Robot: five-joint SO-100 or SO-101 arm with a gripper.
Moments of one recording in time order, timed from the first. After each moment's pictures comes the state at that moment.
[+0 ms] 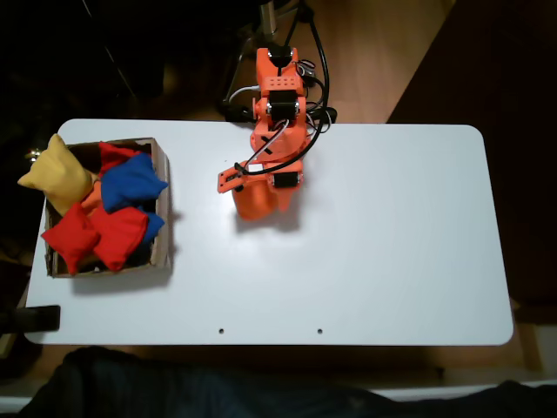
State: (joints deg) arm -1.8 189.1 169.1 77.3 -7.0
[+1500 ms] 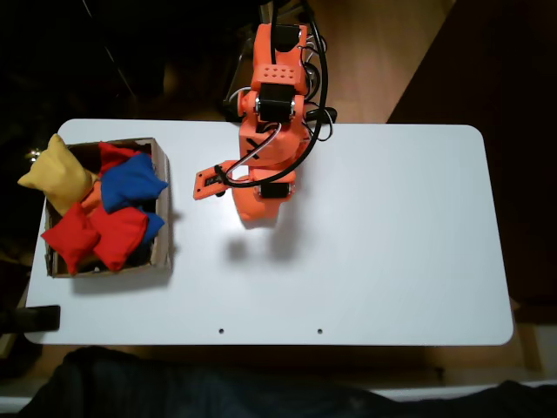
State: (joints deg) arm 4.9 147.0 130.5 80.1 -11.0
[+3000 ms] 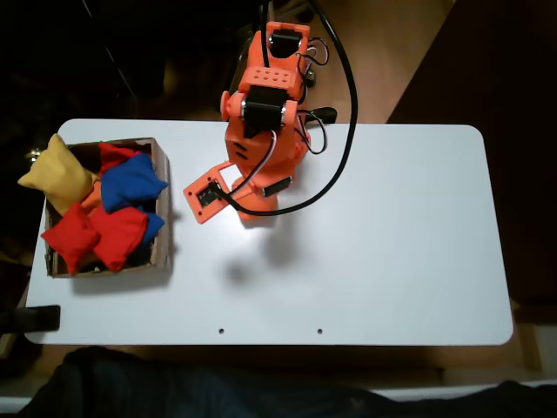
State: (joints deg) arm 9.6 128.9 107.3 104.3 -40.2
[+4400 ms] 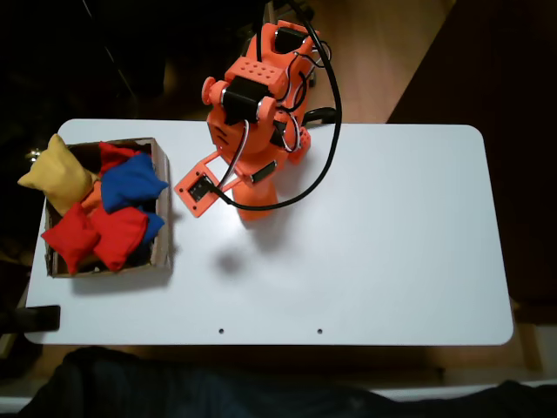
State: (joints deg) arm 20.6 135.4 116.6 106.2 -60.7
